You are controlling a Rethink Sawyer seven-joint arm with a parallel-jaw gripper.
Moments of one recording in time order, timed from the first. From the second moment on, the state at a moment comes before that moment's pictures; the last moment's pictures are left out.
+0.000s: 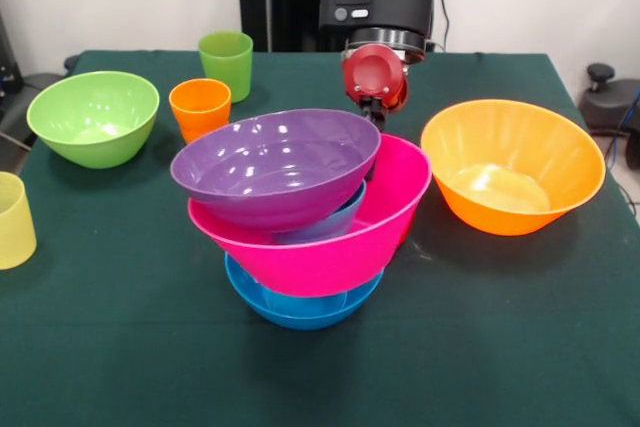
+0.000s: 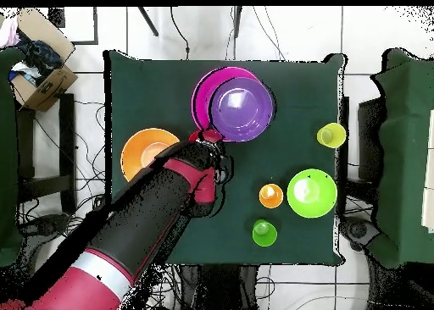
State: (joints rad) arm 0.39 -0.18 -0.71 1.32 -0.98 -0.35 1.97
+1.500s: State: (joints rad) arm 0.48 0.00 -0.82 1.25 -1.21 -0.35 1.99
